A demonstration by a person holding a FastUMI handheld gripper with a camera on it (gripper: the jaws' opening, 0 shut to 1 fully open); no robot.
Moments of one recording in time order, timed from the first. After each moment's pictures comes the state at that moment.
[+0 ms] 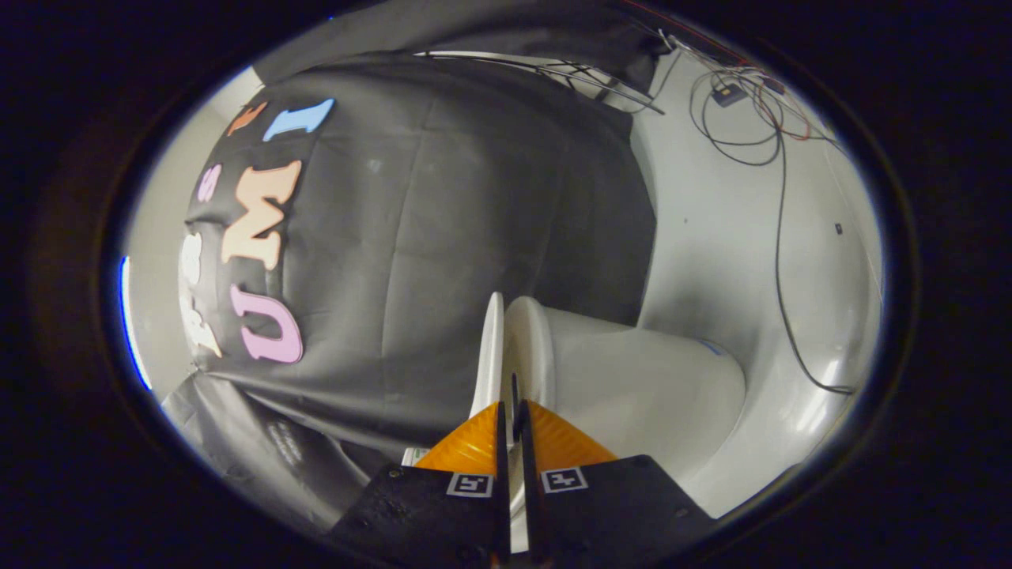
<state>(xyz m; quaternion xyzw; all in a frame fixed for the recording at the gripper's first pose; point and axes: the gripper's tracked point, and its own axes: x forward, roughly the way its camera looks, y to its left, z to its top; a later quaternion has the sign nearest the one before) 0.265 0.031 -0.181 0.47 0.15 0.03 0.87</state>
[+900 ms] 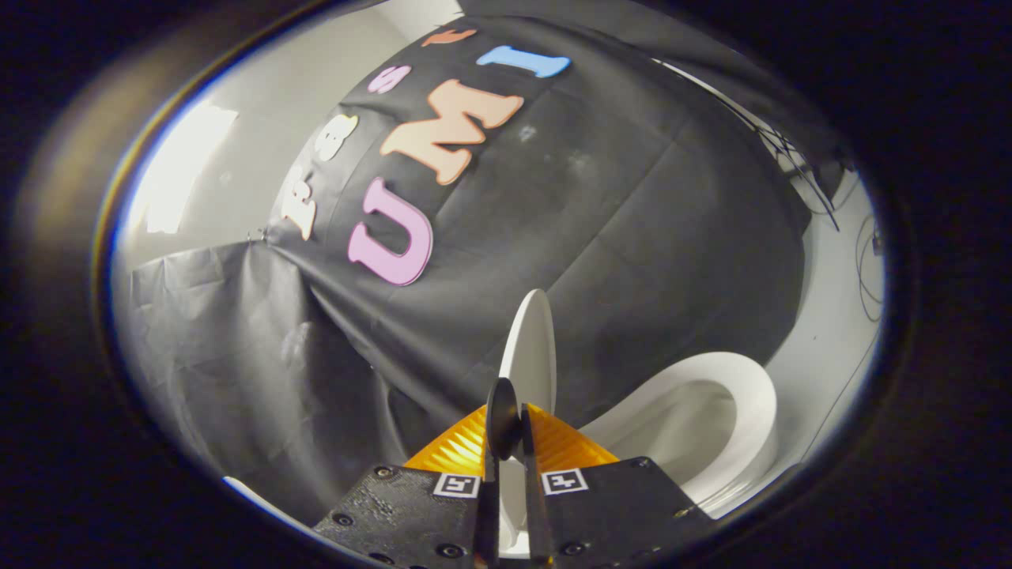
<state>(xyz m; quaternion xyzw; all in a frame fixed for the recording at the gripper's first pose) 0.283 0.219 -0.031 0.21 0.11 0.15 0.96</state>
